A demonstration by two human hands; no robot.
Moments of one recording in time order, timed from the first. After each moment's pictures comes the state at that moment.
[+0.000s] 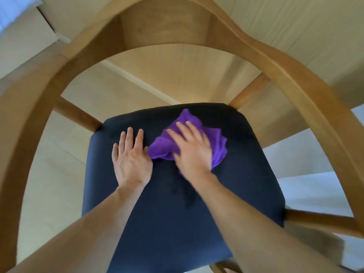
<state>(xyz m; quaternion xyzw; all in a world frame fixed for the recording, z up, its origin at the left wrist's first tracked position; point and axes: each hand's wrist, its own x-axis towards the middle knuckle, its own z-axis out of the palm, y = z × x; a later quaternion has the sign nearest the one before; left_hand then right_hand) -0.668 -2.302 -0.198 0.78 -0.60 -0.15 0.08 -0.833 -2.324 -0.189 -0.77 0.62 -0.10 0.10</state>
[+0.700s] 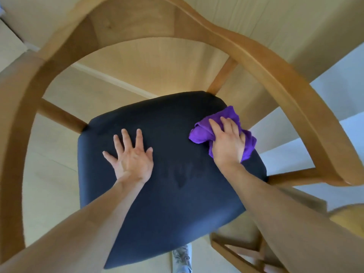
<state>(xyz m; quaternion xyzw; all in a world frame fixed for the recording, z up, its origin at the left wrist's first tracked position) -0.690 -2.284 -0.181 0.75 -0.63 -0.18 -0.05 -0.936 -2.286 -0.185 -0.61 0.79 -0.05 0.04</state>
